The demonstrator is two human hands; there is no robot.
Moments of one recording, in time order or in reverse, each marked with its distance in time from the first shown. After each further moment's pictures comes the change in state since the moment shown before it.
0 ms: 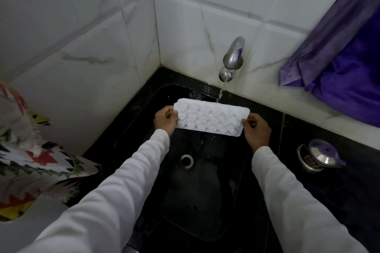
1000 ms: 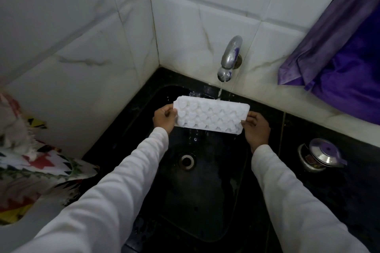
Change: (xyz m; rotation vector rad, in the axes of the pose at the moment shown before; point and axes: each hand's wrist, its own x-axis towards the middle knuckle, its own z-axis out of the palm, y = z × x) left_hand 0.015 -0.003 0.002 0.033 -0.016 0.027; right_hand 0.008 0.006 0.009 0.268 -0.003 0.066
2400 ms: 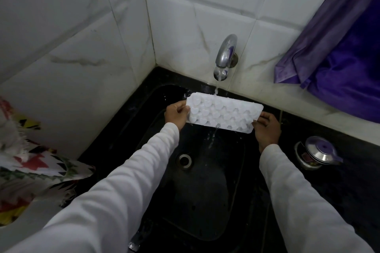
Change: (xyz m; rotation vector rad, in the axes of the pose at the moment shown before) left_hand -0.012 0.022 0.042 -0.006 -0.105 0.042; right_hand 0.018 0.012 -0.030 0.116 0.111 0.090
